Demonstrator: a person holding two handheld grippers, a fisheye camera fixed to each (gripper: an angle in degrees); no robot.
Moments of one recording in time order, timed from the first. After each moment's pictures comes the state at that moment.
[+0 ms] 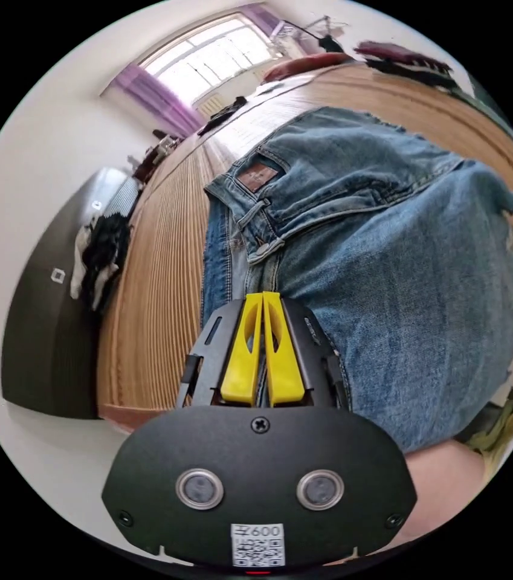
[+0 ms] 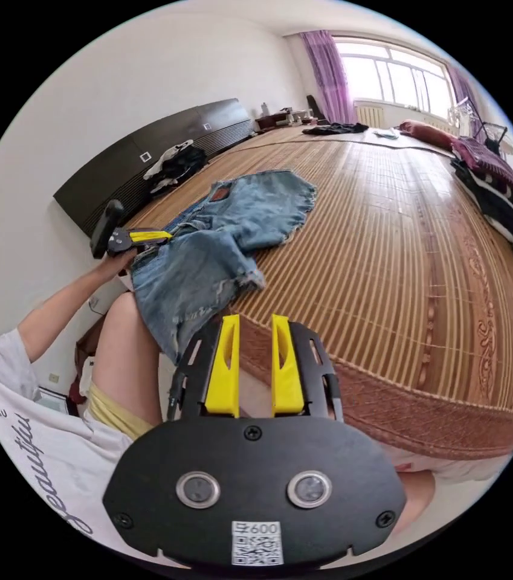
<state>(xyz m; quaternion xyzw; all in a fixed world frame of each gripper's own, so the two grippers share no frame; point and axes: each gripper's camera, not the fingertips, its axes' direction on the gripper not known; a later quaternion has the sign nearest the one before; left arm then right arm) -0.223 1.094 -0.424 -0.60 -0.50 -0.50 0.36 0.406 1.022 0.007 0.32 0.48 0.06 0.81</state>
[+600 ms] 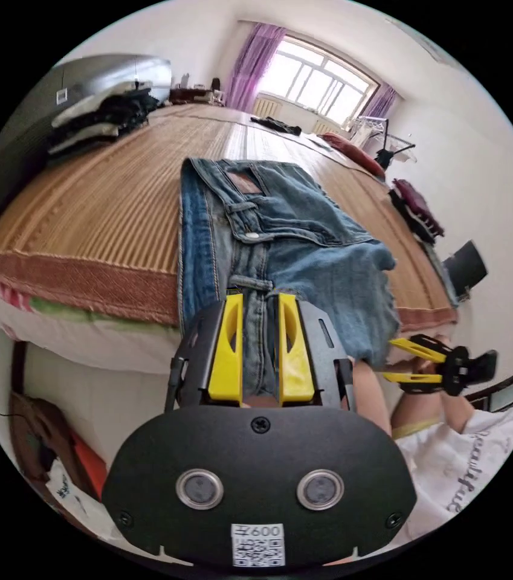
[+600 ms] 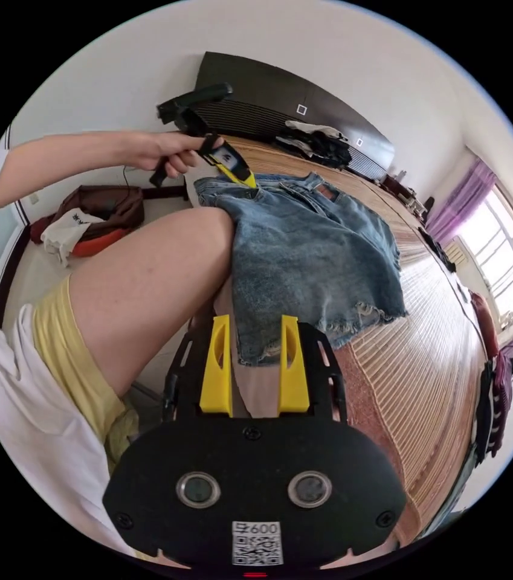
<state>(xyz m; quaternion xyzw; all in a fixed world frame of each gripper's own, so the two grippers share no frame) -0.059 0.984 -0.570 -0.27 -0.52 -0.71 0.39 0.437 0.932 0.215 0.12 0.62 -0.19 0.75</state>
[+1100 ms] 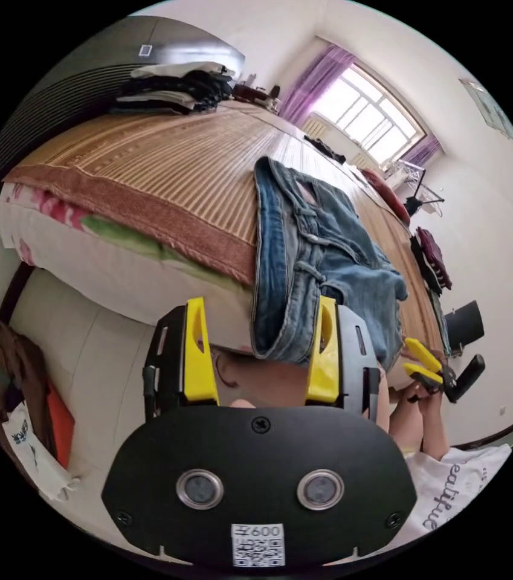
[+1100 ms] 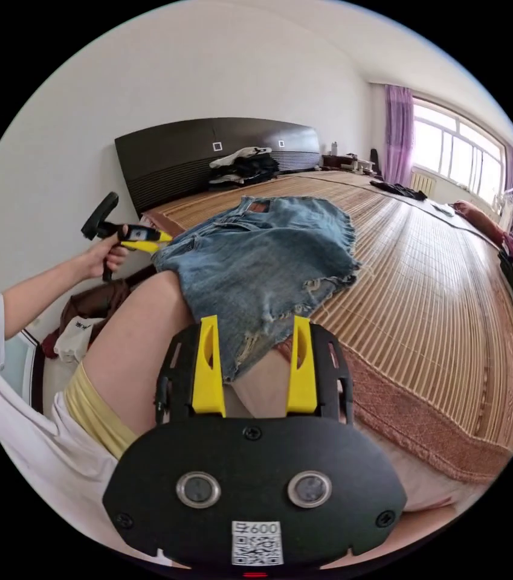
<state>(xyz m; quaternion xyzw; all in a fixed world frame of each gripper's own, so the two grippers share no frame) 0.041 0.957 -0.653 -0.22 -0.56 -0.74 0.32 0.454 0.955 0.121 0.33 0.53 -0.08 0.78</state>
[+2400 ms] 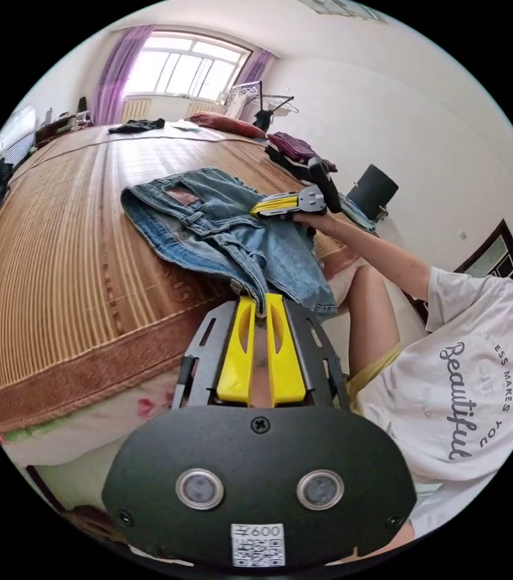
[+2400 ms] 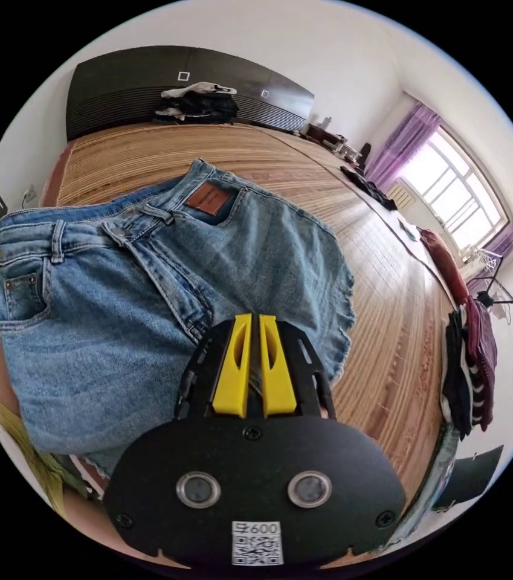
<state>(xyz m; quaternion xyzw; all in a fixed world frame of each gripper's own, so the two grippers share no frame) -0.099 0.946 -0.486 -0.29 -0.34 -0.65 0.61 0.556 0.763 -0.069 0.12 0.71 -0.02 0.69</state>
